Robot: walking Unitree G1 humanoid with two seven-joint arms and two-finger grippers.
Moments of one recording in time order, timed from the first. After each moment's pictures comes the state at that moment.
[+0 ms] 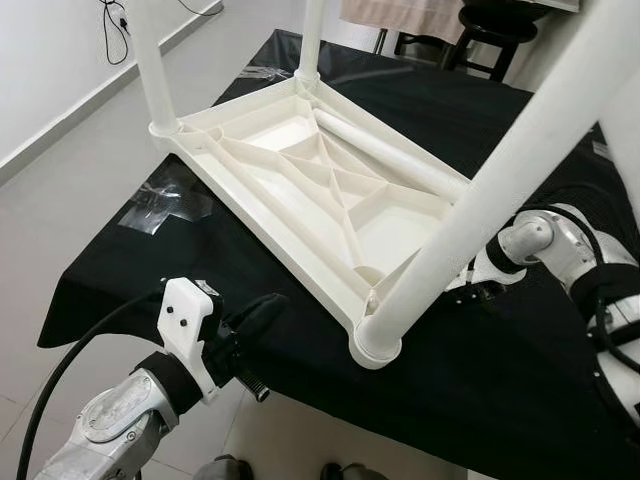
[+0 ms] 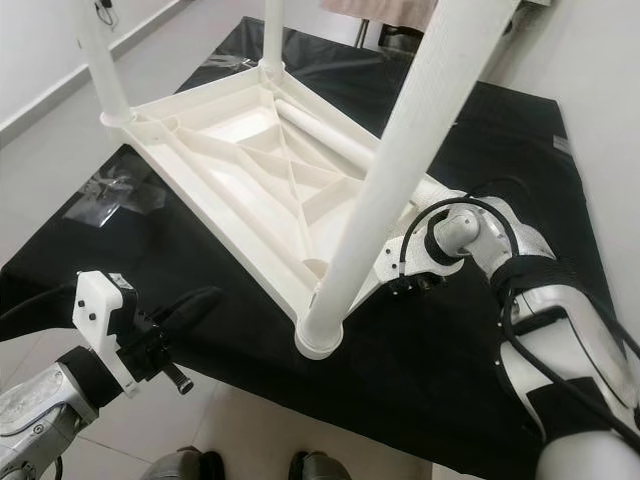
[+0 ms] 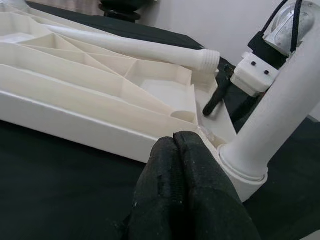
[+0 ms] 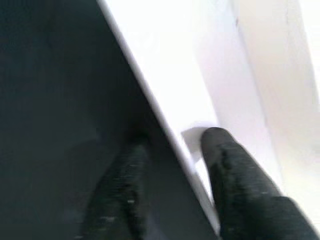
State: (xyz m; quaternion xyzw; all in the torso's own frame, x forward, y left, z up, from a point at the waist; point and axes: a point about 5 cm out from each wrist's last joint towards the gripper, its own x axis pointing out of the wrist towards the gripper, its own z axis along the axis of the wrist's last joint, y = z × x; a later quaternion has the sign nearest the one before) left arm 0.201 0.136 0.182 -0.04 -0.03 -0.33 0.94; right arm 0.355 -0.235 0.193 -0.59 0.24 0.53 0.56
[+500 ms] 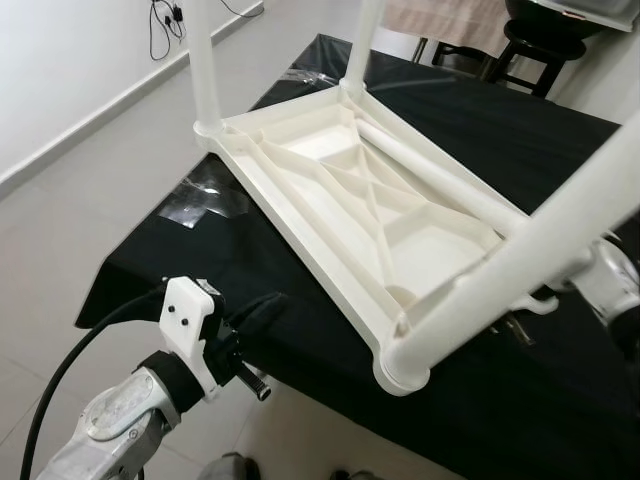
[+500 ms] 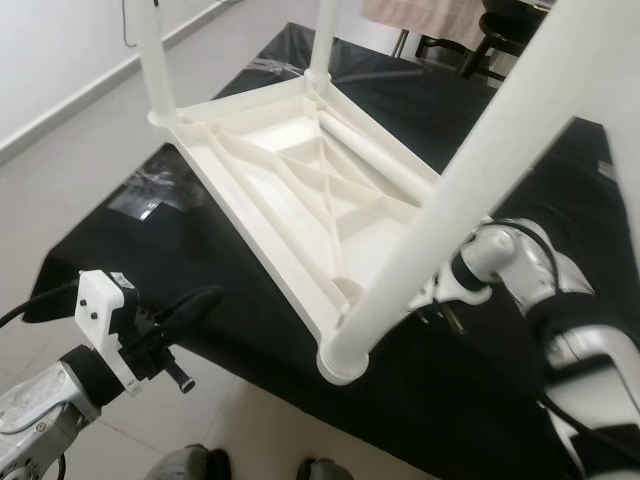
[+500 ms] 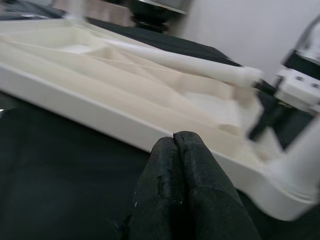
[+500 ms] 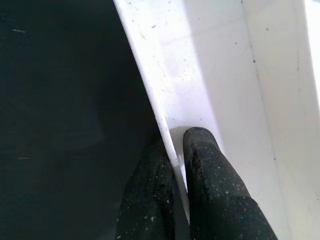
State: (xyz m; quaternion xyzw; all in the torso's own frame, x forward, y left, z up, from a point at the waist) left arm 0.205 0.136 0.181 -0.04 -0.03 -0.34 0.94; right arm 0.303 -0.283 0.176 -0.52 0.31 0.56 0.56
